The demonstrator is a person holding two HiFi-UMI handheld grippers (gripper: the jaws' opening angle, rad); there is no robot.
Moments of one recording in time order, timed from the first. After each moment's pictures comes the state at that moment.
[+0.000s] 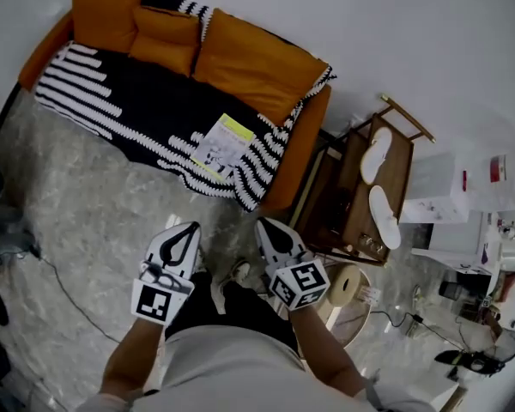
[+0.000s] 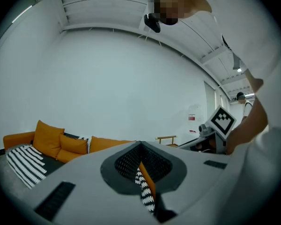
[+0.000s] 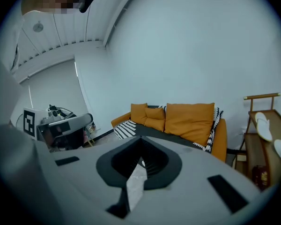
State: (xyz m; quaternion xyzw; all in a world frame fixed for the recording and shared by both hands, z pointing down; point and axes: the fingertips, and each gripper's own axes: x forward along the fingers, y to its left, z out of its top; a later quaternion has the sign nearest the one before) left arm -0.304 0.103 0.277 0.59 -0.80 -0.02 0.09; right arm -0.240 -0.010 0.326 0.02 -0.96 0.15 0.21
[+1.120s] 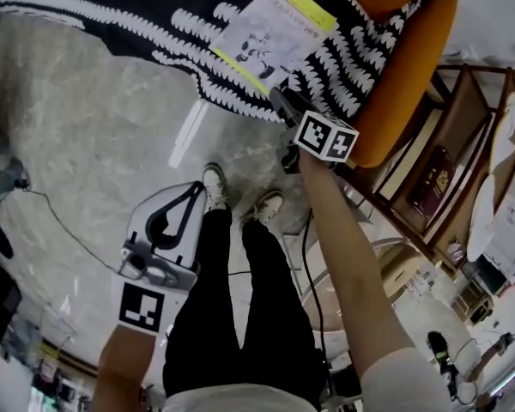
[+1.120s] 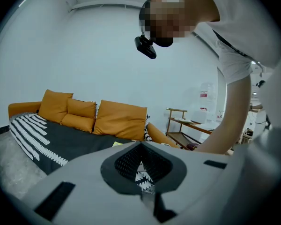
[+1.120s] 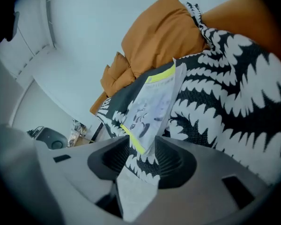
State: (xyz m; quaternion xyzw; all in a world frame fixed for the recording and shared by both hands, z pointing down) left arm -0.359 0.065 0.588 0.56 -0.80 0.01 0.21; right arm -0.384 -0.114 0.860 0.04 -0.85 0.40 0.34
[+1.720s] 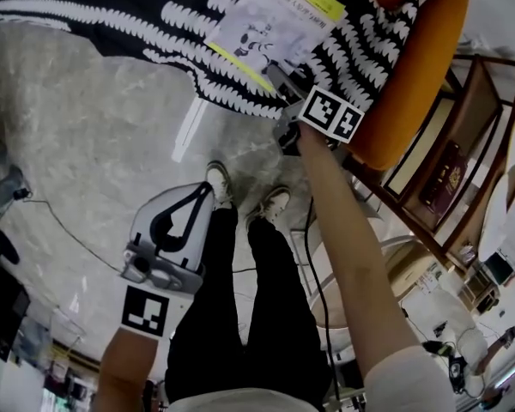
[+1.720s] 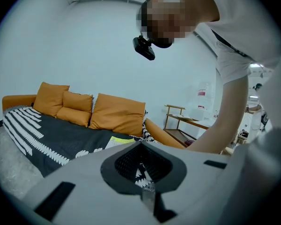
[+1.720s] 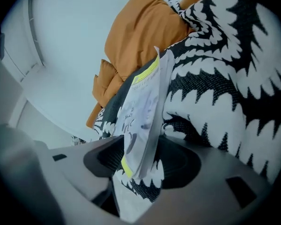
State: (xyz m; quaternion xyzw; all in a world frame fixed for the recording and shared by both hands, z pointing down) left arm -0.367 0.057 0.632 0.58 -0.78 0.01 0.23; right arm -0.420 -0.129 0.903 0.08 -0.82 0.48 0.31
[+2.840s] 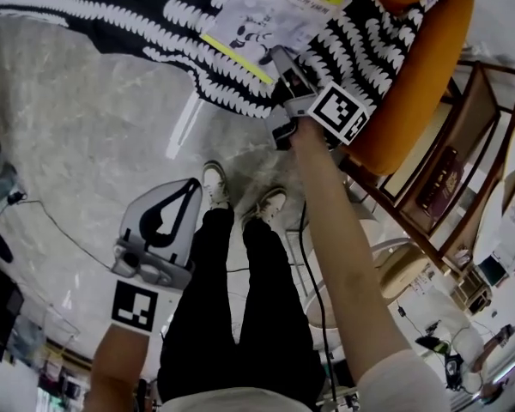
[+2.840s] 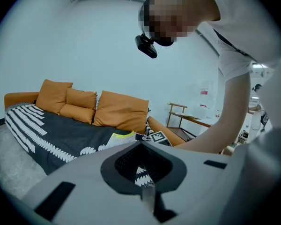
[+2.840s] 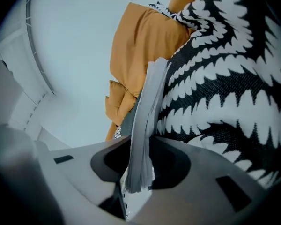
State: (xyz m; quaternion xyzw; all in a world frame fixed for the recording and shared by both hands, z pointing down) left arm -0.385 0.075 0.653 0.57 -0.78 0.02 0.25; right arm -0.464 -0.132 0.851 0.07 -0.80 0.57 0.18
